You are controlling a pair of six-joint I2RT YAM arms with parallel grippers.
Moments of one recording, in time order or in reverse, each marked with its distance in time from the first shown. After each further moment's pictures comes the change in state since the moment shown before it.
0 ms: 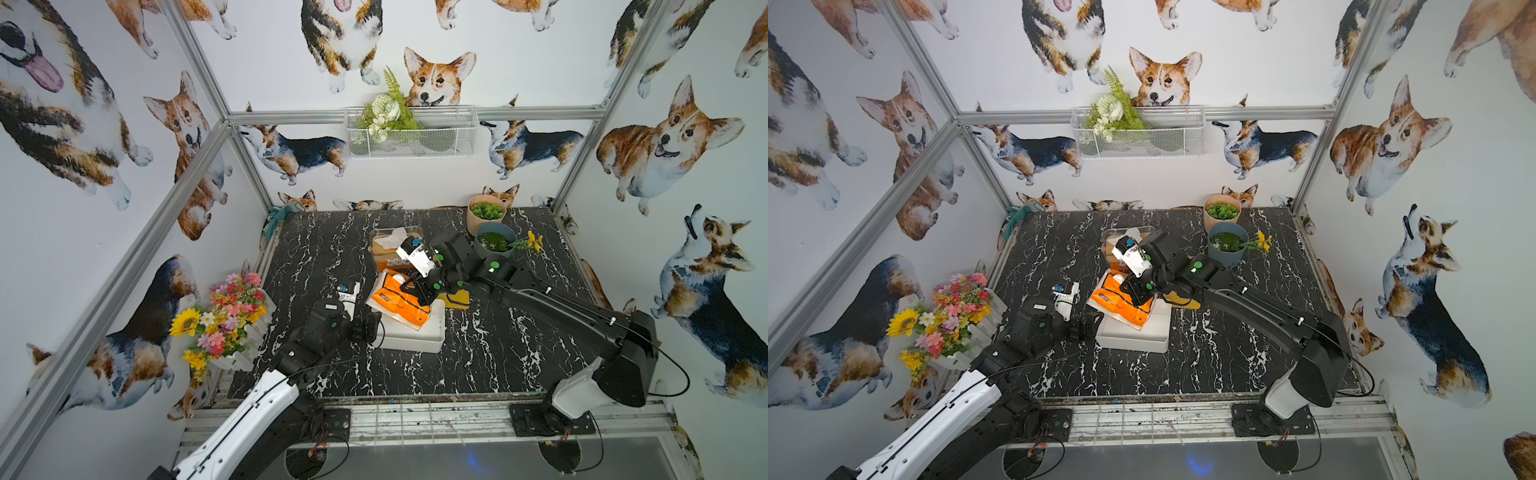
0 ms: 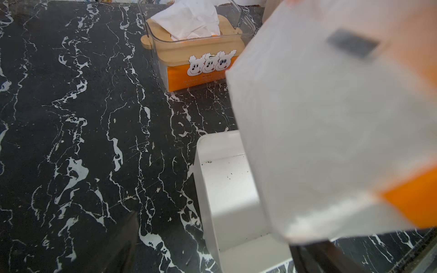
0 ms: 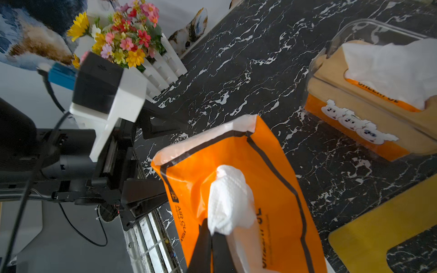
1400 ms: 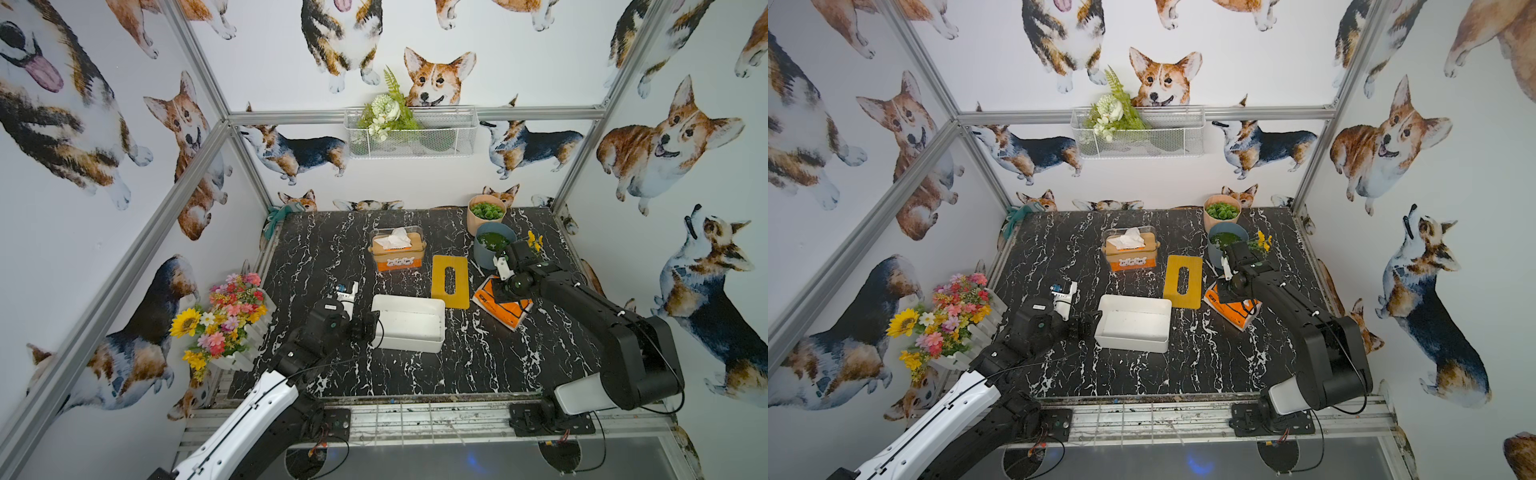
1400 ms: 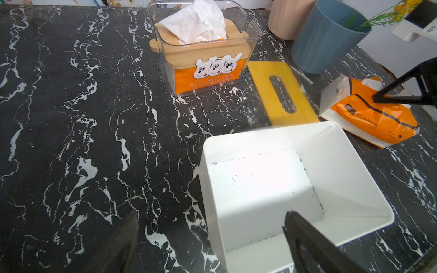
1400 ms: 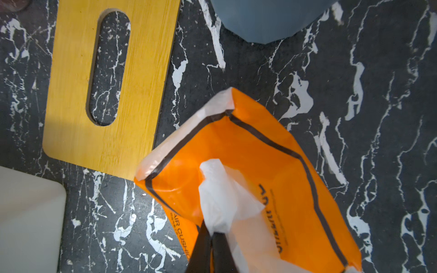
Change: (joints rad) left arm 0.000 -0.005 0.003 -0.007 -0.028 -0.002; right arm -0.618 -0.100 -0.432 -0.118 0.285 -0.025
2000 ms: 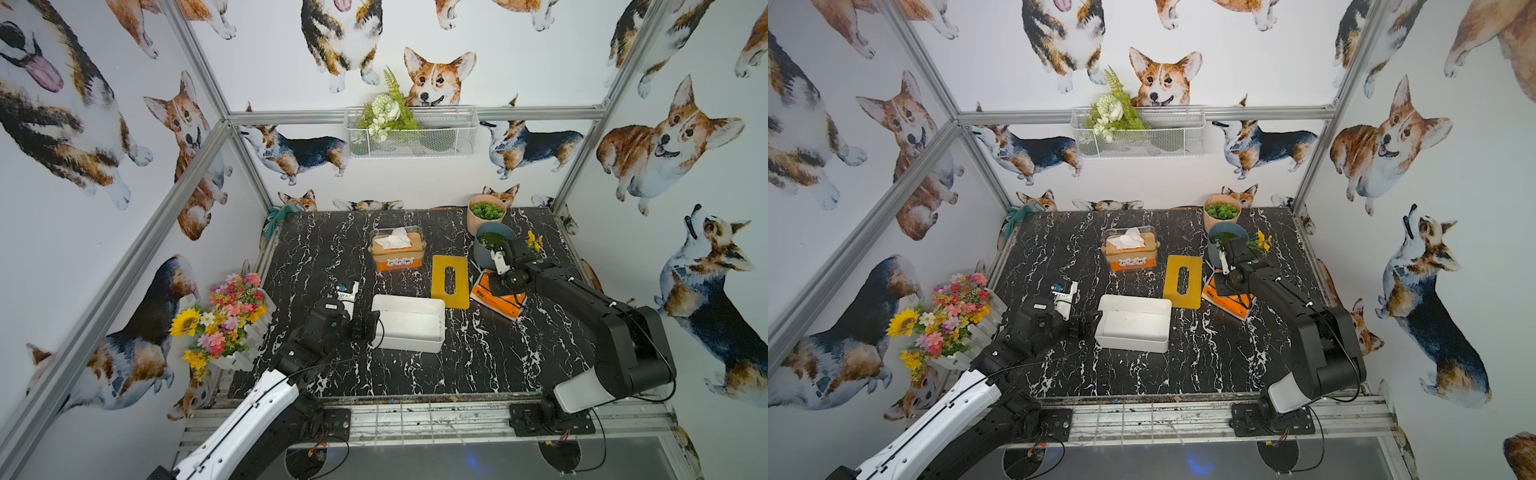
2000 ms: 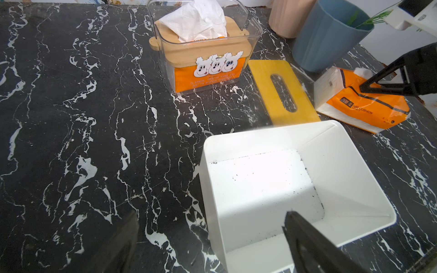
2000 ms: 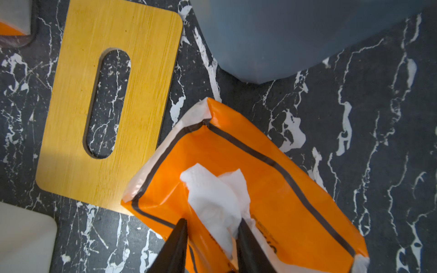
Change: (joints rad) left arm 0.000 0.009 0.001 0.000 0.000 0.000; right arm 0.000 0.055 0.017 0.099 0.050 -0.029
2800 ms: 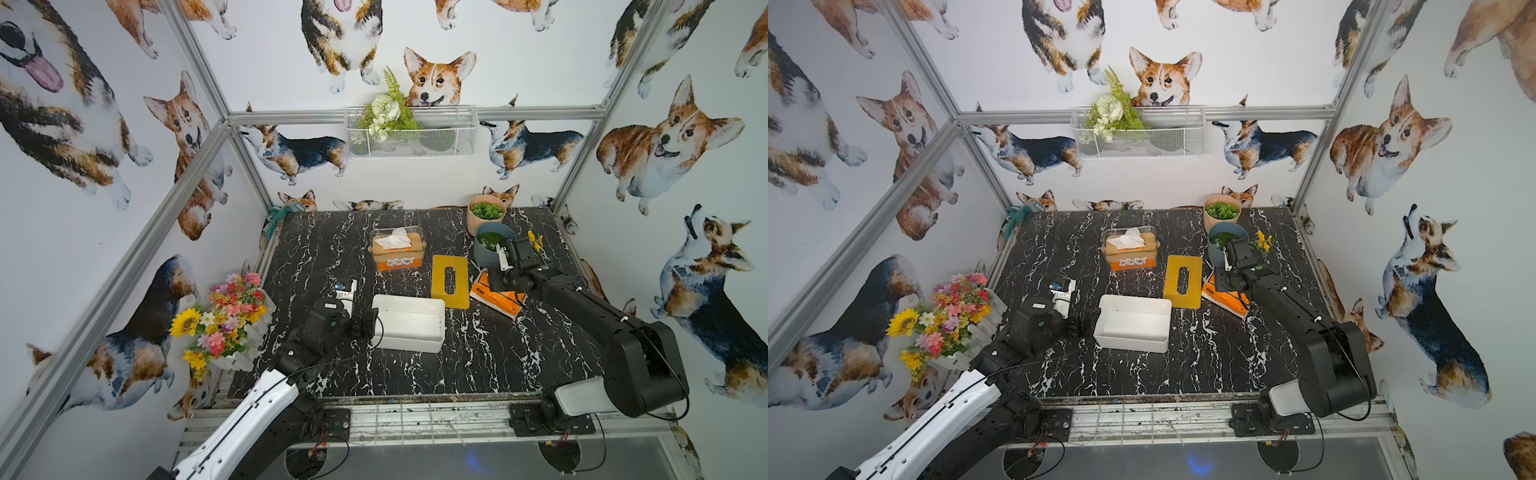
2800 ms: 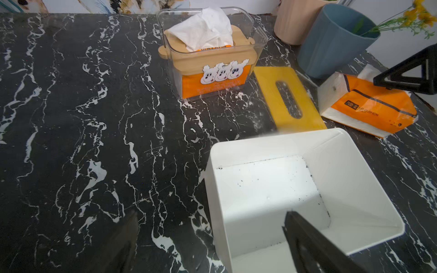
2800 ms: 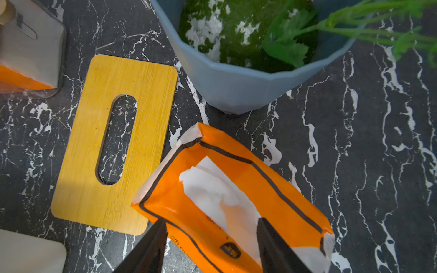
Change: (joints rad) left arm 0.000 0.012 0.011 0.006 -0.020 0.003; right arm 0.013 -0.071 -0.040 0.110 0.077 0.053
